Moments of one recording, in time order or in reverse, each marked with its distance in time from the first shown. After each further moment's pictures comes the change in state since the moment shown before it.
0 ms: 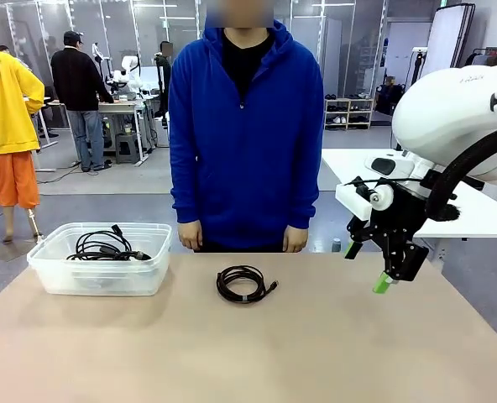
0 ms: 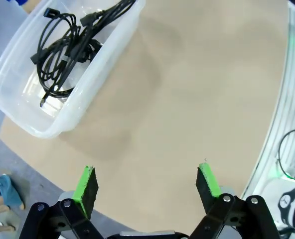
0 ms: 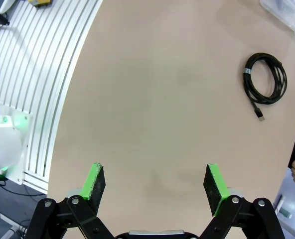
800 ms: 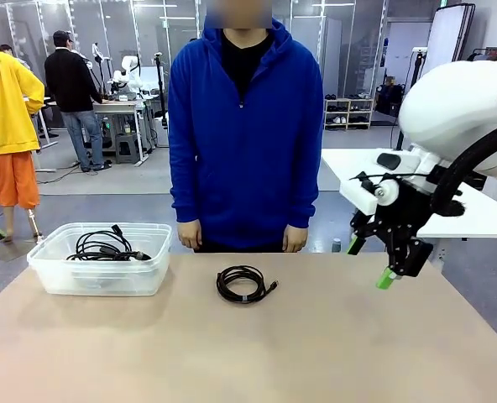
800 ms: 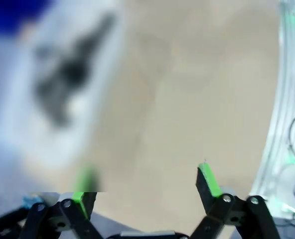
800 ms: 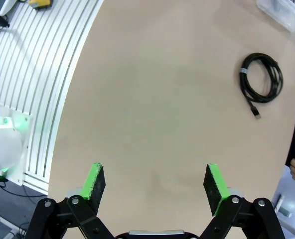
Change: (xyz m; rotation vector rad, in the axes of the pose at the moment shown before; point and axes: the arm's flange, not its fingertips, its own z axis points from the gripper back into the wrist) left arm 0.043 -0.040 0.011 0.056 0.000 -0.239; right arm -0.007 0.003 0.017 -0.023 -0.019 -0.012
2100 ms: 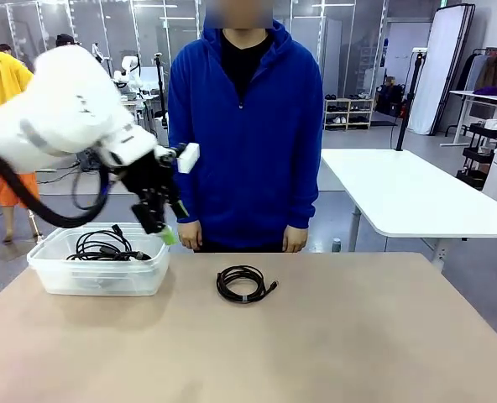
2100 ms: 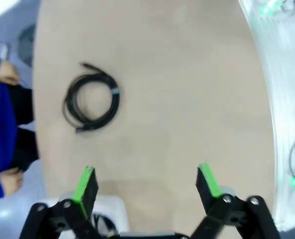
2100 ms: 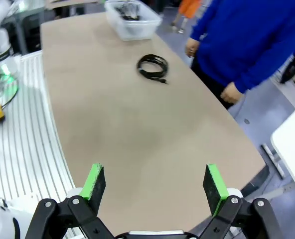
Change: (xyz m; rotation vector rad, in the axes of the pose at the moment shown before) left arm 0.304 0.013 -0.155 -0.258 -0.003 -0.358; right arm -0.195 0.227 0.123 -0.577 -0.508 -0.571
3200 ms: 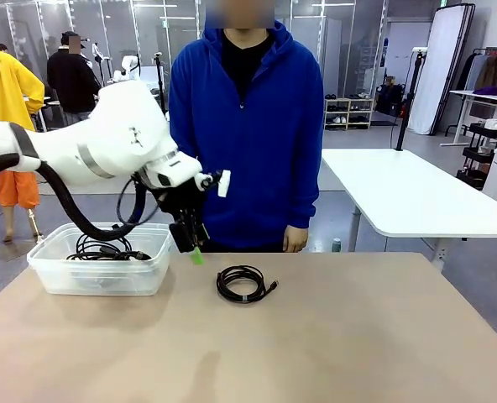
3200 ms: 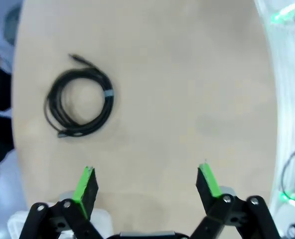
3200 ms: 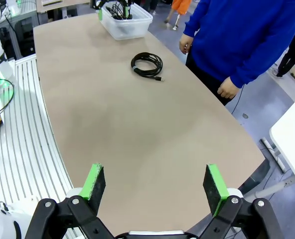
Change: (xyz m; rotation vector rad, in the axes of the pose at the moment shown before) left arm 0.016 0.019 -0.066 -0.047 0.097 0.142; right arm 0.001 -0.001 -0.002 -0.002 0.008 -0.014
